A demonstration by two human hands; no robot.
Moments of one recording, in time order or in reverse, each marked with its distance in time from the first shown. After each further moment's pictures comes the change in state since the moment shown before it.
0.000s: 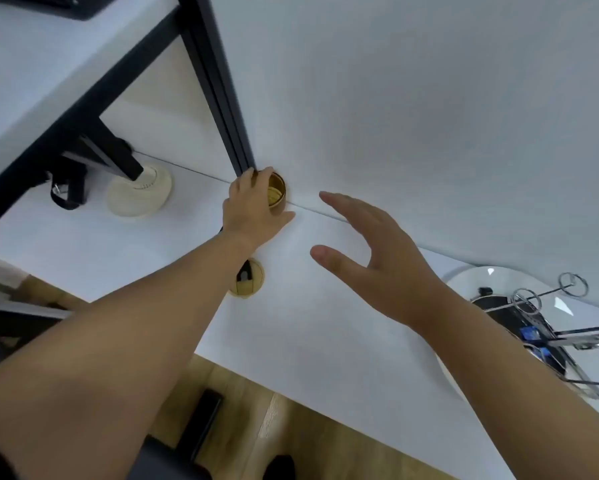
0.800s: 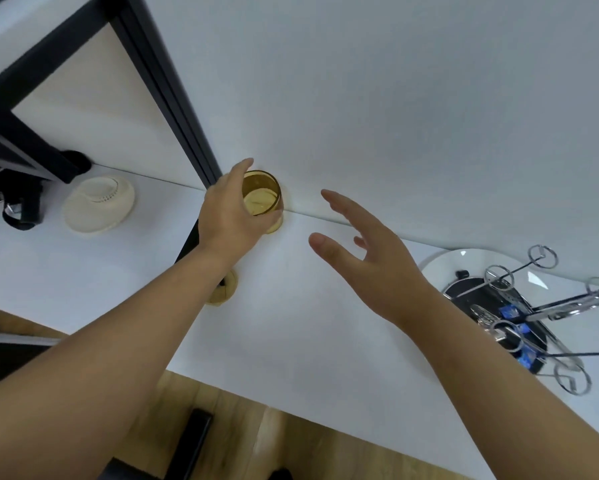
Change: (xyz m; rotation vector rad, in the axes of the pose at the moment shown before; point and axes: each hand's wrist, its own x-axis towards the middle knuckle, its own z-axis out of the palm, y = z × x) left_hand -0.030 0.033 -0.001 -0.257 0.180 0.067; right_hand -0.023 0.032 0.000 0.251 0.105 0.176
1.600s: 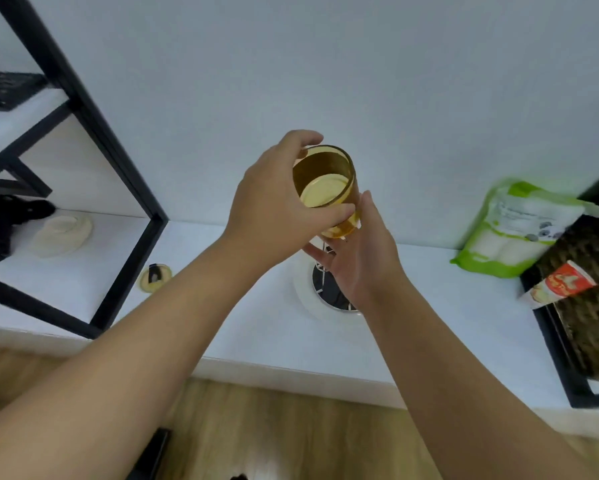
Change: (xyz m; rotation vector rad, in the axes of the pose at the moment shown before) left_hand -0.227 0.338 -0.094 -0.277 -0.091 0.435; right_hand -0.203 -0.023 -0.144 1.156 0.326 0.190
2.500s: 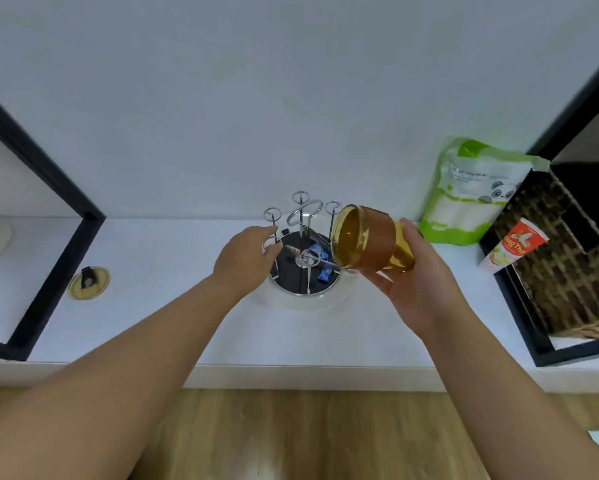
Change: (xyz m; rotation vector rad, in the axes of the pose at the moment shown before) left_hand -0.035 -0.132 0.159 0.221 -0.378 -0.194; right_hand -0.019 -0.011 -0.182 -0.003 0.270 -0.077
